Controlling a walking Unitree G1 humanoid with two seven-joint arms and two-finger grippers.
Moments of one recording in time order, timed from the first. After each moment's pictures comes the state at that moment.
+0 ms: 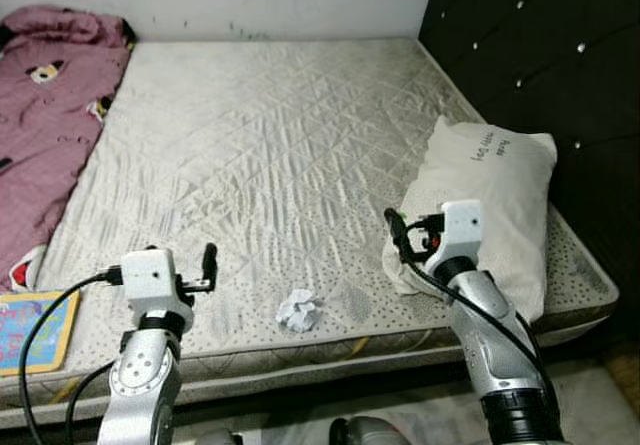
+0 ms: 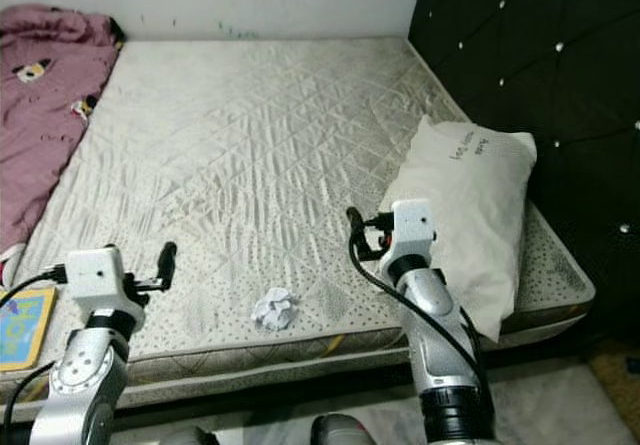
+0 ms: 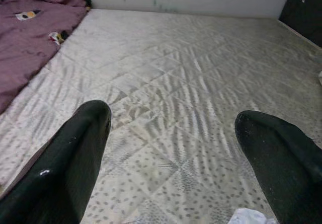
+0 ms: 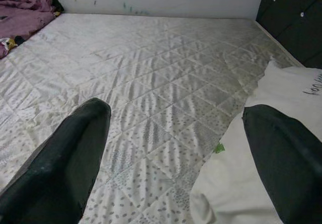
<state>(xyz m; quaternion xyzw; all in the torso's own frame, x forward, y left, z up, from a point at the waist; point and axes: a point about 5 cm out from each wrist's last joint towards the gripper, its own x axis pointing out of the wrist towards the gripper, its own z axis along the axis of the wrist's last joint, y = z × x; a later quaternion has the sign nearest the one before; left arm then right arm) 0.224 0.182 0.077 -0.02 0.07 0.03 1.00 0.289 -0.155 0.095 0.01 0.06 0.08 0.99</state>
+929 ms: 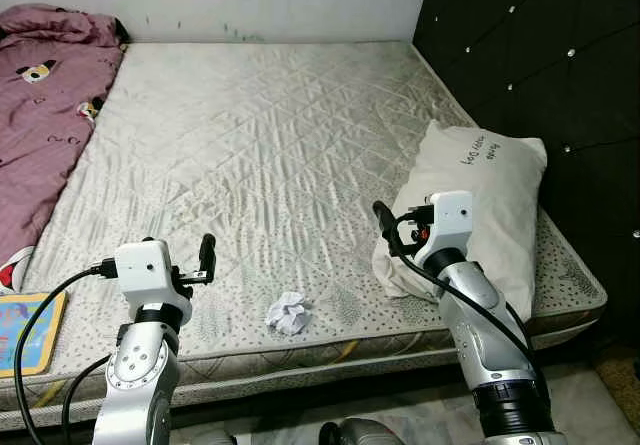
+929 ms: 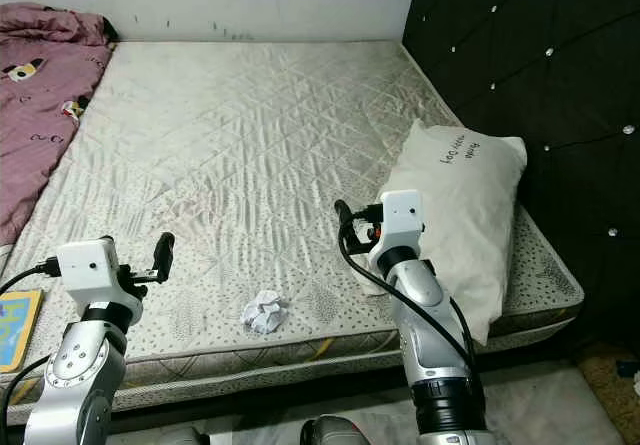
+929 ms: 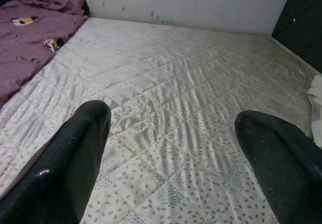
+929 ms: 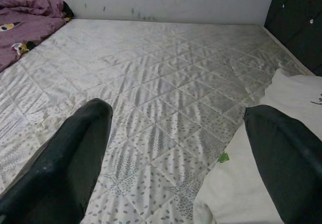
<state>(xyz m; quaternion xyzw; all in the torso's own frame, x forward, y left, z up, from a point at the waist) 0.227 0.183 0.087 -0.04 0.05 0.04 1.00 0.295 -0.144 0.101 0.01 0.06 0.11 0.99</state>
